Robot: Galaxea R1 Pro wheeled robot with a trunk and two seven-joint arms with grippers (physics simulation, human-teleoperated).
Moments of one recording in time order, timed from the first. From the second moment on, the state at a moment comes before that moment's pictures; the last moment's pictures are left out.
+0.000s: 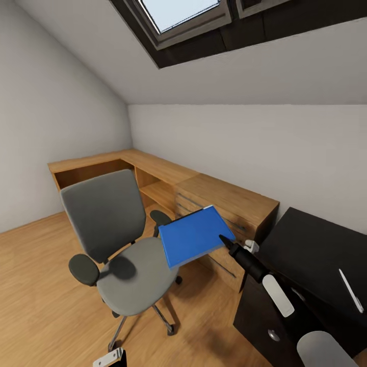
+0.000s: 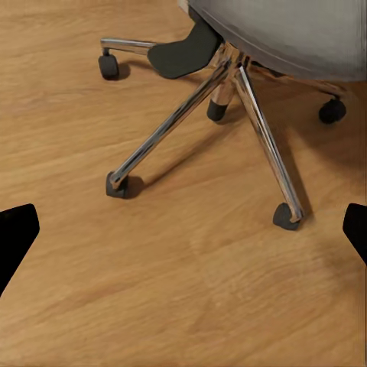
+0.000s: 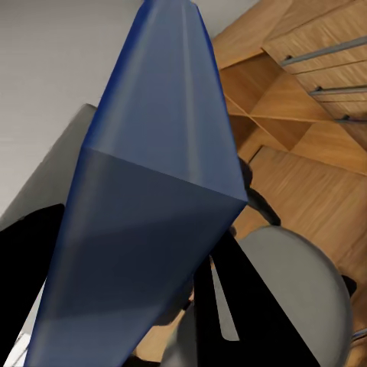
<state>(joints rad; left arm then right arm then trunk) -0.38 -0.04 -0.47 -0.02 0.84 -0.63 0.06 -0.55 -0.12 0.09 -0.87 -0.90 0.22 0.54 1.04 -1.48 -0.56</state>
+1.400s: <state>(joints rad) -0.34 -0.01 -0.46 -0.02 1.07 -0.84 0.09 -0.55 -0.01 0.09 -0.77 -0.89 0.13 0.46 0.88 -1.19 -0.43</state>
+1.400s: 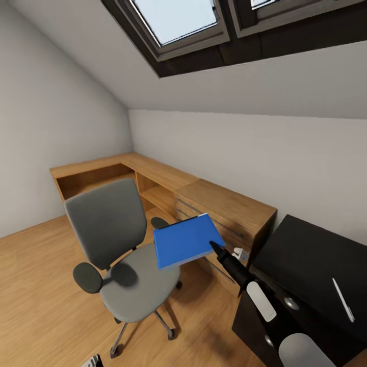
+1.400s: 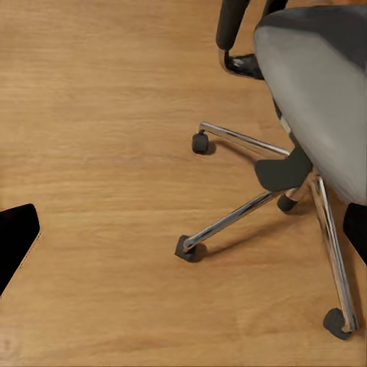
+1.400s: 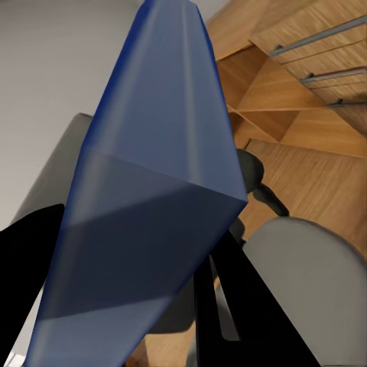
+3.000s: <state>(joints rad) -0.31 -0.02 -0.47 -0.02 0.89 -0.65 0.02 -0.55 -0.02 0.06 -0.79 -0.81 0.14 0.41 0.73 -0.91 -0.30</state>
